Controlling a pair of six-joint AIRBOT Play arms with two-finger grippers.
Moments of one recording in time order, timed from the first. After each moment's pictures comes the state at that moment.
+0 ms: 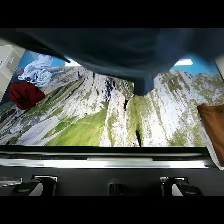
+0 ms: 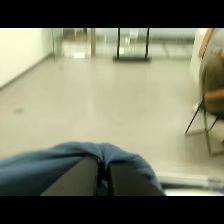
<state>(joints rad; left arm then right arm) 0.10 -0.81 1.79 1.04 -0.86 -1.45 -0.18 -0.87 2.03 -1.27 1.02 1.43</state>
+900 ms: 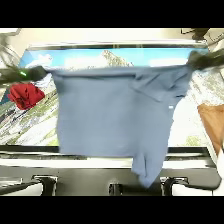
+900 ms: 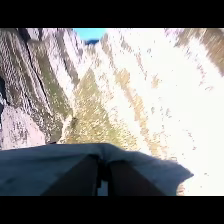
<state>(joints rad) 0.10 -1.41 1.43 1.03 -0.92 -1.41 -0.18 -1.53 1.81 -1.28 1.25 1.65</state>
